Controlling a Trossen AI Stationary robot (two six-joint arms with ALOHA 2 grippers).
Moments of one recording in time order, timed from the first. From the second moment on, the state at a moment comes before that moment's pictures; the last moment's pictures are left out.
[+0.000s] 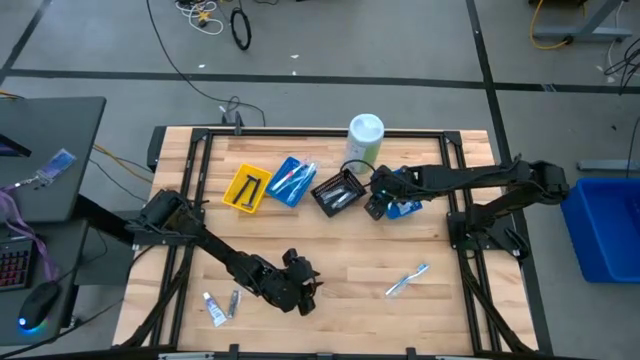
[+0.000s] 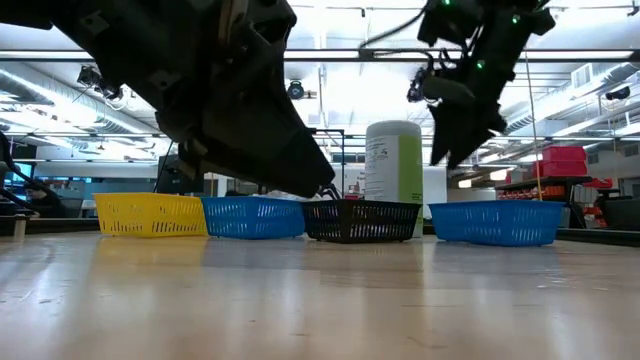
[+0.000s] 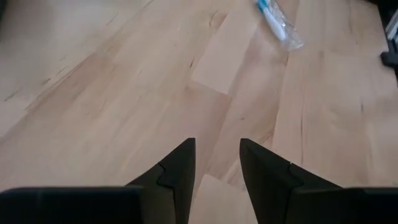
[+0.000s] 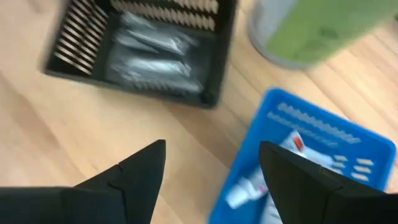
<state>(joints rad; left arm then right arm) -0.56 1.92 1.03 0.14 -0.61 -0.79 -0.11 1.37 0.93 -0.70 0.28 0.56</state>
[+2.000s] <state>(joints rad) -0.48 1.84 1.42 -0.27 -0.76 -0.31 0.33 1.37 0.60 0.29 -0.11 0.51</state>
